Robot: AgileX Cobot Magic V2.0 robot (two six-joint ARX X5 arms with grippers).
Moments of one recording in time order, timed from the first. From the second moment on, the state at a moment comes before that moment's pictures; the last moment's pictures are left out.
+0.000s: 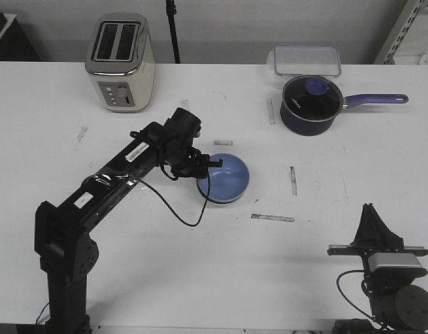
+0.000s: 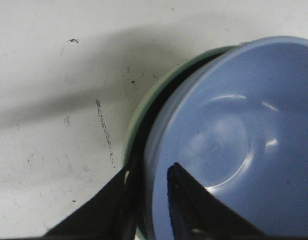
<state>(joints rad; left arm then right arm) -0.53 2.00 1.85 -0.89 0.24 -0.38 0.02 0.17 0.44 -0.17 0.00 0.03</state>
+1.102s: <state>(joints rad) -0.45 1.73 1.76 -0.84 0.23 -0.38 0.02 0.17 0.44 -0.17 0.00 0.03</state>
